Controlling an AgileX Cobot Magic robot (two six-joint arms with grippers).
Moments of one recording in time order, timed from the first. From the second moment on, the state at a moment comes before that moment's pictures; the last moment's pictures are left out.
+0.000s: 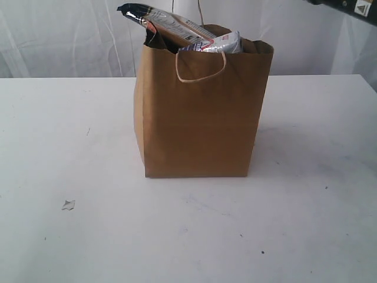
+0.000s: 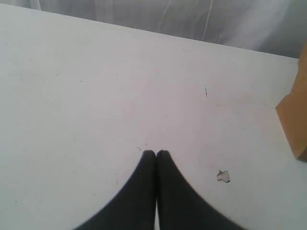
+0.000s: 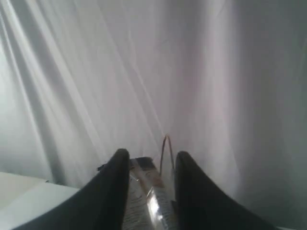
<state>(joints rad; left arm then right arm) -0.30 0.02 -0.29 0.45 0.74 -0.65 0.08 1.51 -1.12 -0.91 -0.66 1.25</state>
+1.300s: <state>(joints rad) -0.30 0.02 -0.29 0.45 0.74 -0.65 -0.01 0.96 -1.11 -0.87 0.40 0.64</state>
